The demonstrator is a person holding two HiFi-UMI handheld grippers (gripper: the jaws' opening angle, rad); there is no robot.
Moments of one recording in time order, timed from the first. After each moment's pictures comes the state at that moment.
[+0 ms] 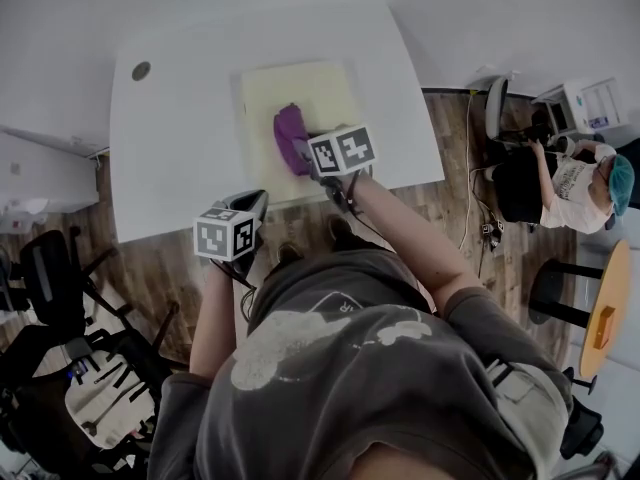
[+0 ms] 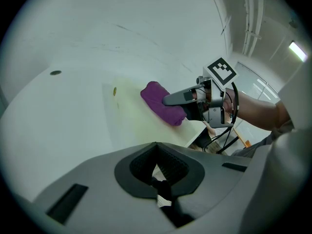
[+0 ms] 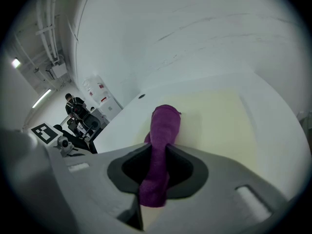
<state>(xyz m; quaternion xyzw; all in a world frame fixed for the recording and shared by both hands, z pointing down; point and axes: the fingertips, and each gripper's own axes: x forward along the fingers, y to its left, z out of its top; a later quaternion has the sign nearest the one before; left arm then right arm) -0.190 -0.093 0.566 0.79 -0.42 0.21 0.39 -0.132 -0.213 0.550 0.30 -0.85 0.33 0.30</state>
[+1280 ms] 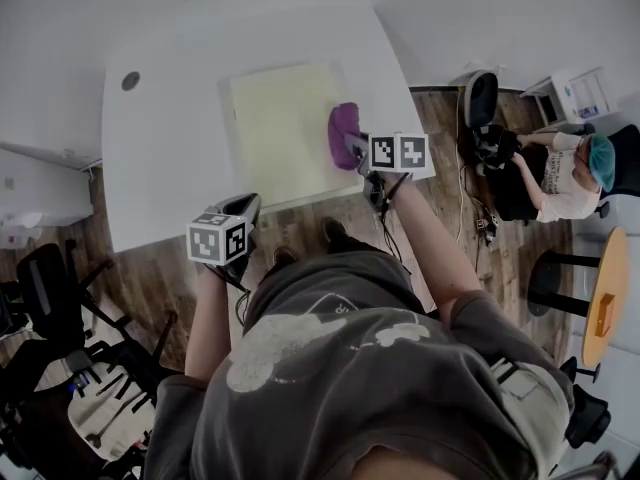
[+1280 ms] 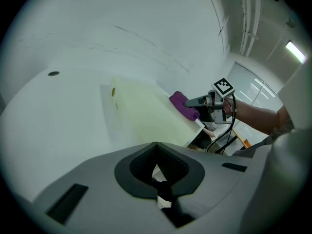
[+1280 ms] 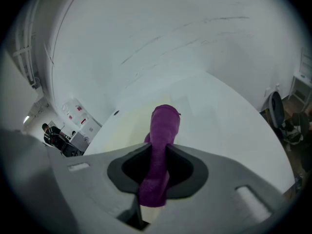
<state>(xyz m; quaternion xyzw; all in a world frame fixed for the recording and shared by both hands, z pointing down) -0.189 -0.093 0.566 0.80 -0.41 0.21 0.39 0.007 -0.235 0.554 0.42 -0.79 0.39 0.22</state>
